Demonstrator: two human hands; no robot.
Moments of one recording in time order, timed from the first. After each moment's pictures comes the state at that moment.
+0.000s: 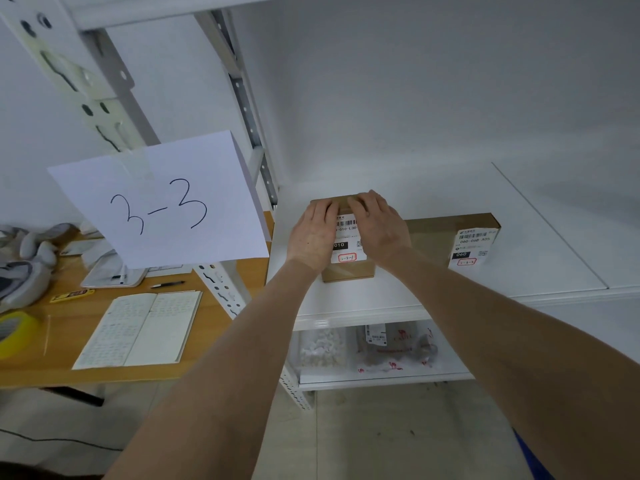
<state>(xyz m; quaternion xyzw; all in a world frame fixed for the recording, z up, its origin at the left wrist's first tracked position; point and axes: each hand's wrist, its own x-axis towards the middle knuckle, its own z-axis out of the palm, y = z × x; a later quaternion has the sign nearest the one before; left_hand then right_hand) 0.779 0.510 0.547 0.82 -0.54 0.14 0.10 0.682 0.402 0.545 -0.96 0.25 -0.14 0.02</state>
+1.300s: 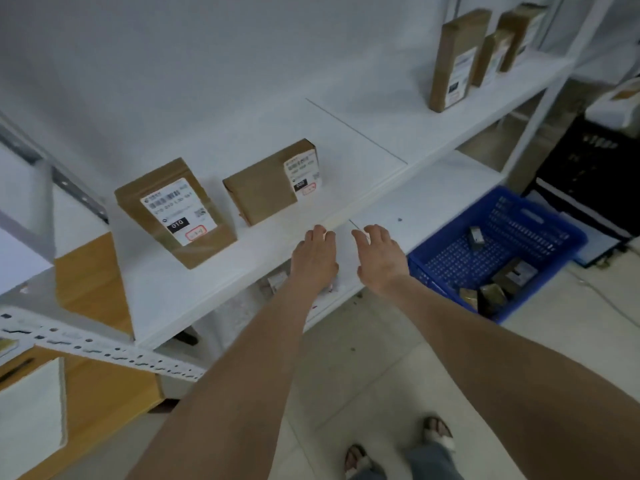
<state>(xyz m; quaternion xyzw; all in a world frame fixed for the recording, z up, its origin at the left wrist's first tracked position) 0.569 0.466 0.446 0.71 -0.70 -0.05 -0.03 0.433 0.447 0.434 -0.83 0.54 -0.02 0.11</state>
